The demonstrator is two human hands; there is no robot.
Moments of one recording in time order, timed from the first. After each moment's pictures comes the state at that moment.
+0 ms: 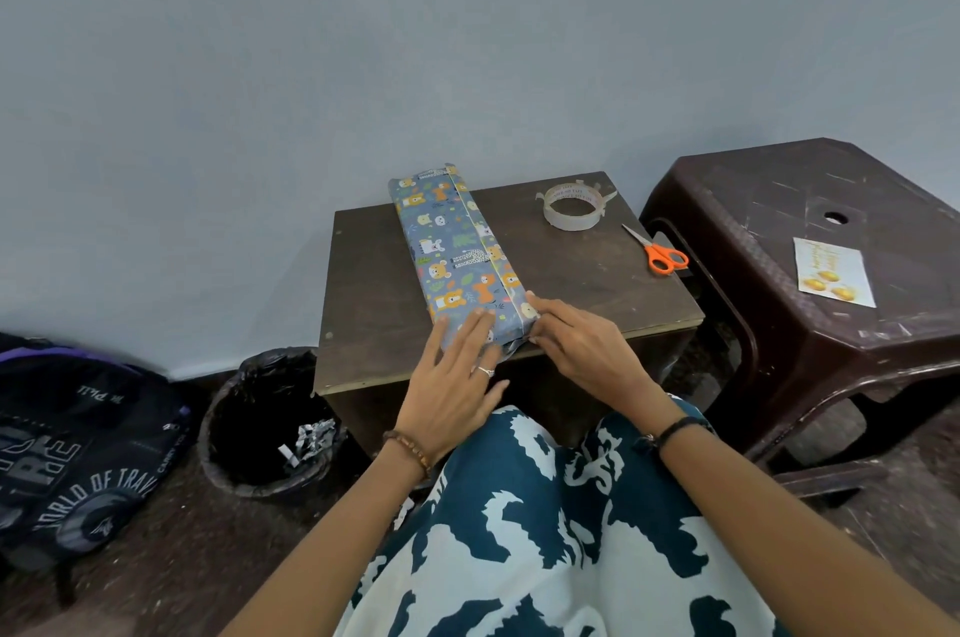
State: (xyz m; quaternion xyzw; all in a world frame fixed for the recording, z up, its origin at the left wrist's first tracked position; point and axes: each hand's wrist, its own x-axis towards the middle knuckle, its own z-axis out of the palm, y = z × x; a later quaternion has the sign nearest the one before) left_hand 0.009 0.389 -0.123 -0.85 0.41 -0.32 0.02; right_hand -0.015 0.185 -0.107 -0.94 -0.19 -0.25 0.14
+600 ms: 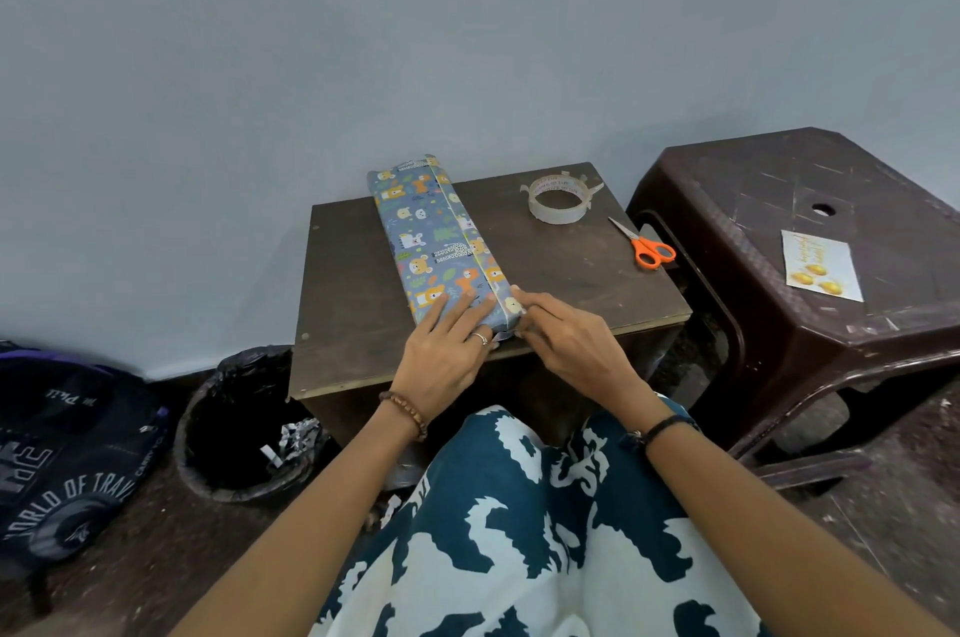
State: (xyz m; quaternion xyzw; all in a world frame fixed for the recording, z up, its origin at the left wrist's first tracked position) left_hand 0.041 0.366 -0.116 -0.83 0.43 -0.35 -0.04; right_hand -0.010 0.180 -0.113 -0.94 -0.19 -0.26 0.15
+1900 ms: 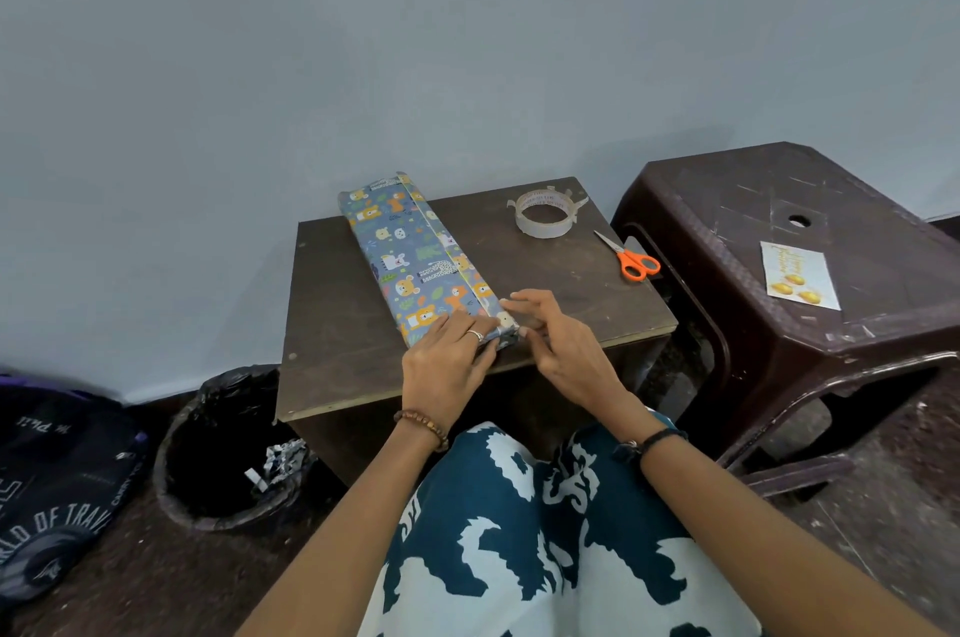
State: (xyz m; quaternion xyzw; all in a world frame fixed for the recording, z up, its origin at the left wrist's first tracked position) left_hand 0.031 0.348 -0.106 -0.90 0.32 -0.24 -0.18; right_hand -0.008 0.180 -0.112 -0.91 -0.08 -0.17 0.37
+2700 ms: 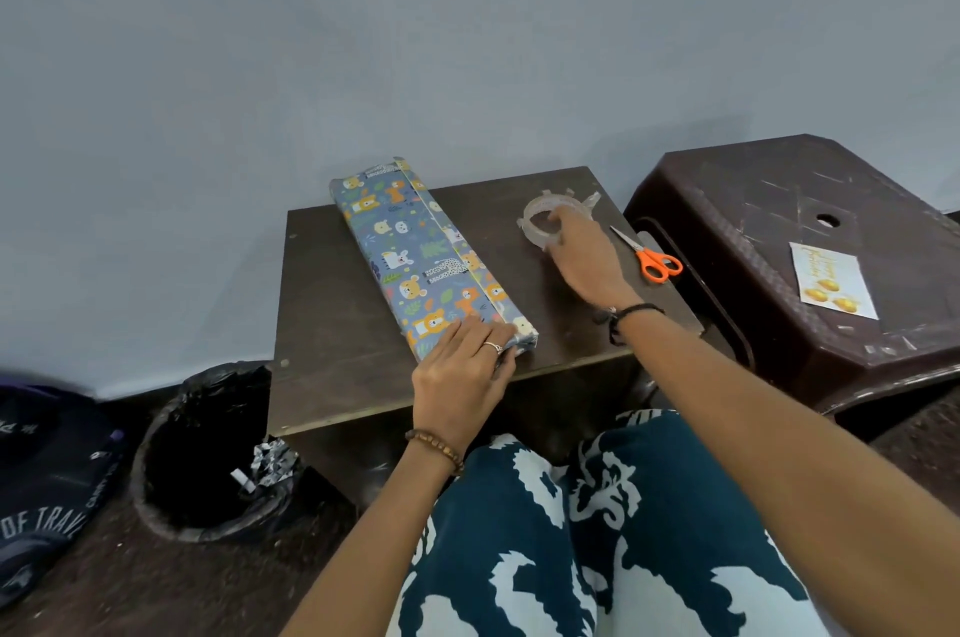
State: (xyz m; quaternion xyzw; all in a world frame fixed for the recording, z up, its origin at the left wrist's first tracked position) left_hand 0.032 0.343 -0.115 -0.86 0.32 -0.34 -0.20; right_hand 0.102 0.144 -0.080 -0.95 0.16 -0.11 0.23
